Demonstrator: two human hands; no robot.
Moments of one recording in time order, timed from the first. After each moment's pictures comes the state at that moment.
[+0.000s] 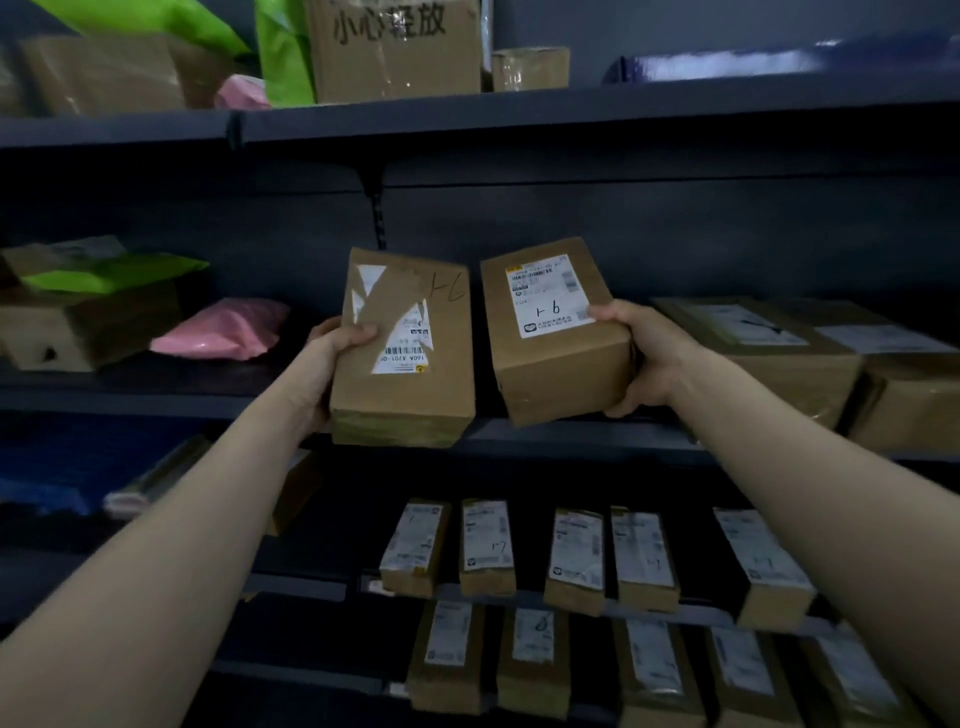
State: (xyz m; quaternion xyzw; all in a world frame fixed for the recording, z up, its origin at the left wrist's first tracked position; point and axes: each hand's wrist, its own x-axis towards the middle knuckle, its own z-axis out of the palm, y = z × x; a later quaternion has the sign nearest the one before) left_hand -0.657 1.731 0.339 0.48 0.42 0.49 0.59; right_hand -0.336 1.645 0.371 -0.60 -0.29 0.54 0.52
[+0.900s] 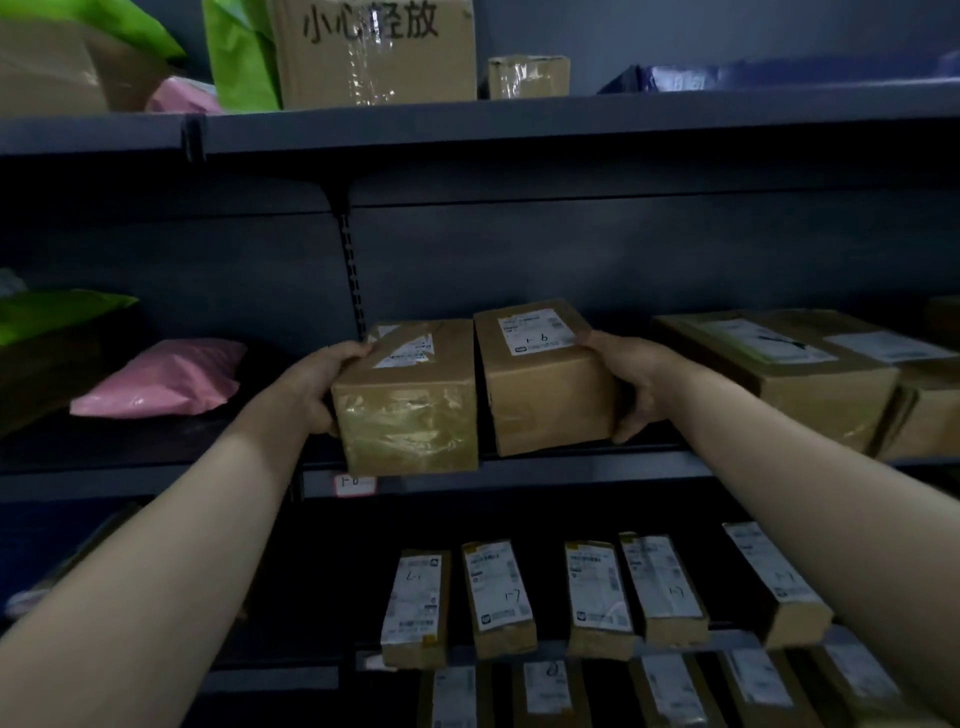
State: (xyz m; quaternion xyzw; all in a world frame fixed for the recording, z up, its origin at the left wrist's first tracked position) left_hand -0.655 1.817 0.356 0.46 0.51 0.34 0.65; right_hand -0.367 1.696 0.367 -0.73 -0.28 0.42 0.45
